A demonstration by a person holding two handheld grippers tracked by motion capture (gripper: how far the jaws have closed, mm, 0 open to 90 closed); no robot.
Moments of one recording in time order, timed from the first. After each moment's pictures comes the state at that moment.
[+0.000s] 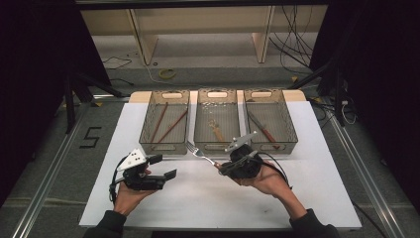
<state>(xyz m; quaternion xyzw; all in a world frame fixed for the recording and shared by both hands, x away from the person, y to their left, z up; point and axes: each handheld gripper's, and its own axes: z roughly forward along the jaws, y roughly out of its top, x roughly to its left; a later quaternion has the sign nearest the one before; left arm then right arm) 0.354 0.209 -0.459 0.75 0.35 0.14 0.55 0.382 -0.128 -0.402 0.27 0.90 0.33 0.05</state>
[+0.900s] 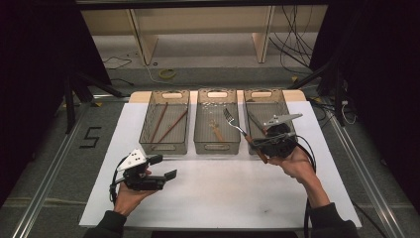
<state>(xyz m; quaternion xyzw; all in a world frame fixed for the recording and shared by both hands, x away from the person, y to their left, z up) 0.354 0.209 -0.460 0.75 0.35 0.13 0.55 0.416 -0.211 -0.377 0.38 0.84 0.38 0.11</state>
